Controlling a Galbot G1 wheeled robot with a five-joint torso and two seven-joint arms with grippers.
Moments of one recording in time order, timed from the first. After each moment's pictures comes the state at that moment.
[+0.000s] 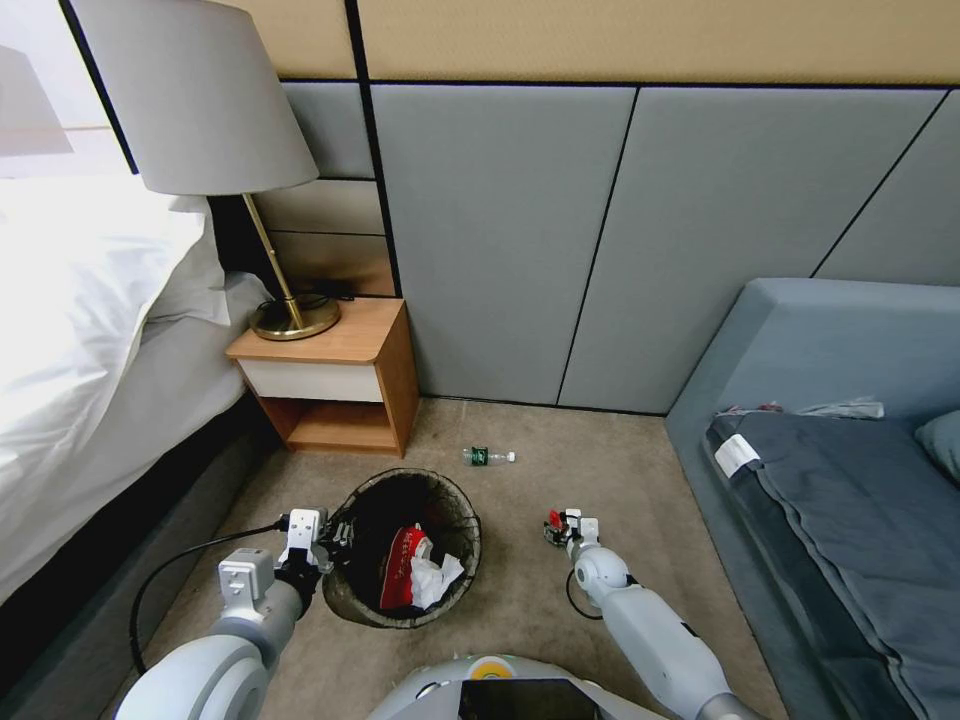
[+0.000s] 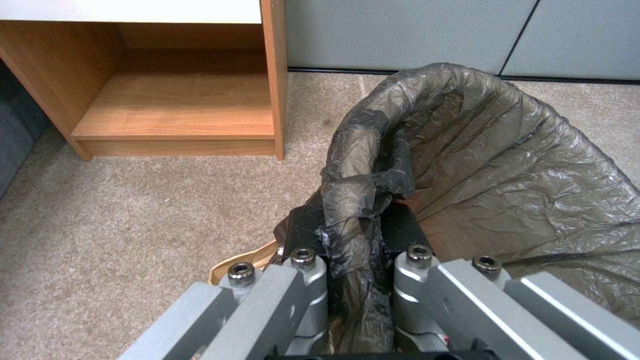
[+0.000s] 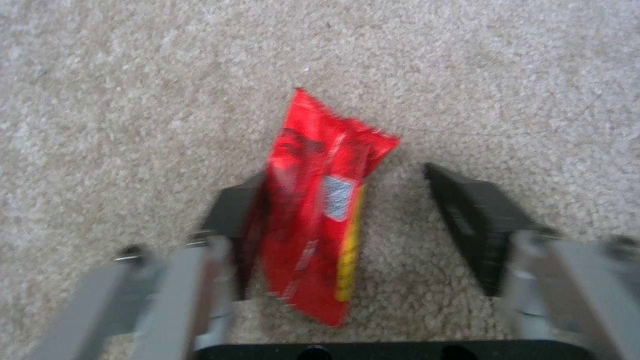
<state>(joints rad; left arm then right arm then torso) 1.84 -1.30 -0.76 -2.50 -0.41 0.66 0.01 -1.03 1.24 0.09 1.15 0.59 -0.28 0.22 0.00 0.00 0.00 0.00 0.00</state>
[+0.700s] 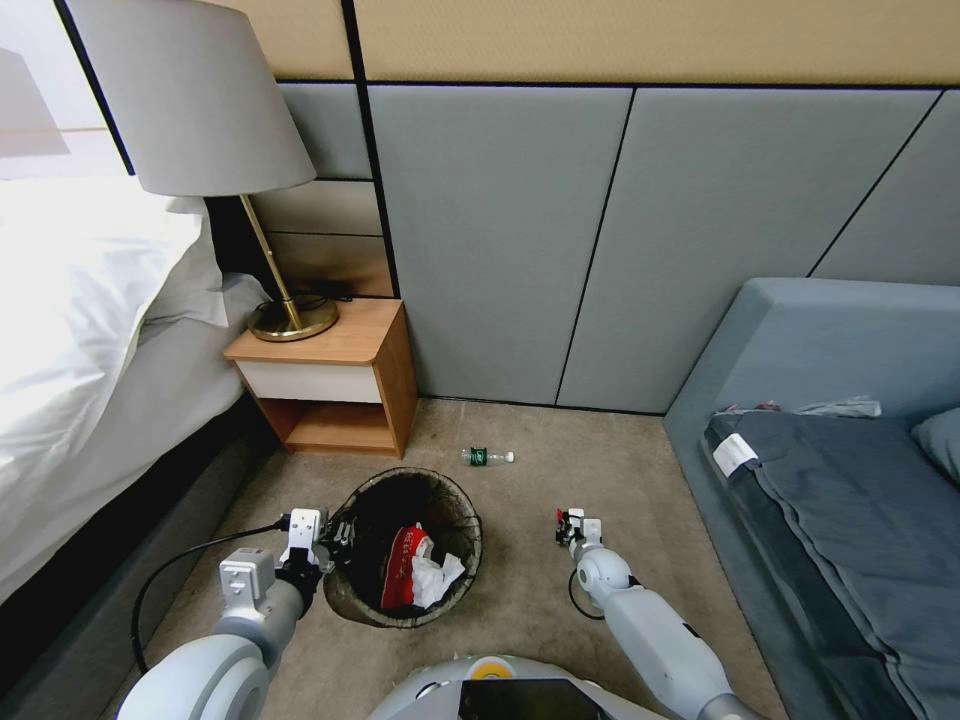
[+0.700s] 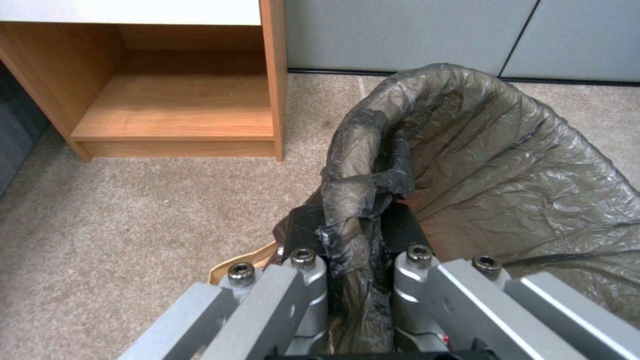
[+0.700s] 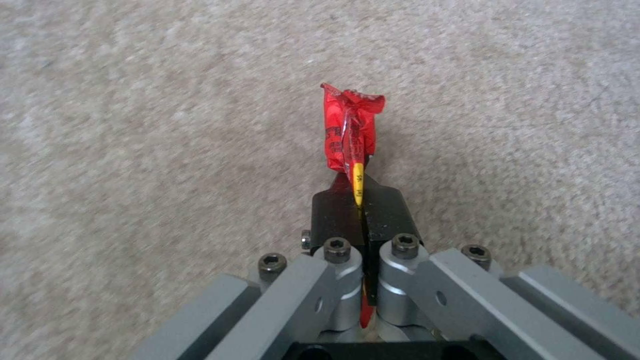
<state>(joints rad) 1.84 -1.30 -0.75 -2.50 -0.41 0.66 0.01 -1.05 1.23 0.09 1.17 0.59 -0.28 0.21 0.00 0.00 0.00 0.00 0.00</state>
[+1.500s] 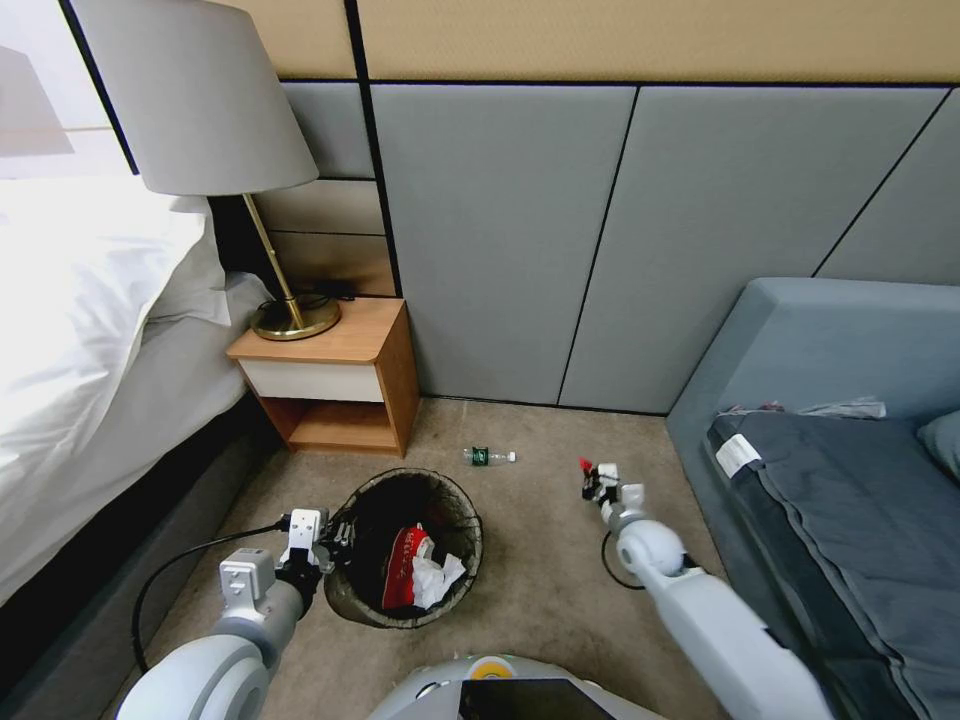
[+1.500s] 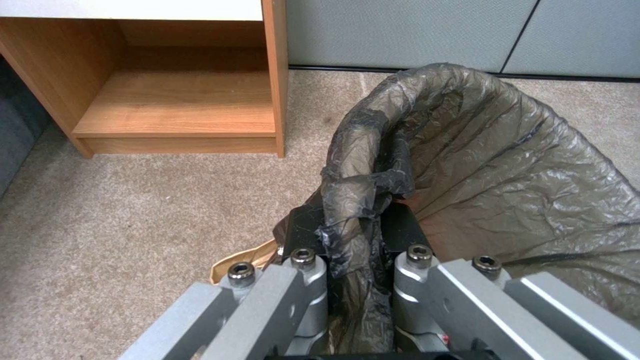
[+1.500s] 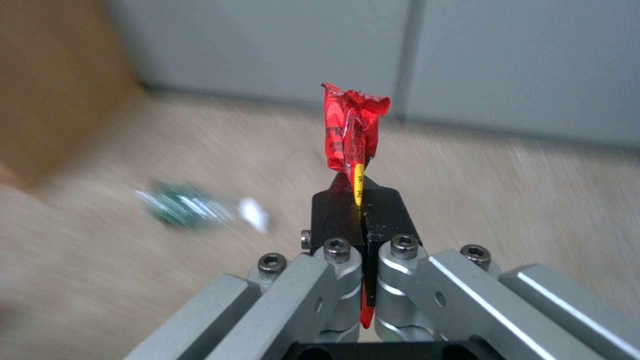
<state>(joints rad) 1.84 -1.30 -0.75 -2.50 -0.41 0.66 0.01 -1.22 0.91 0.29 1.98 0.70 -0.38 0.28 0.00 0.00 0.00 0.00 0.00</state>
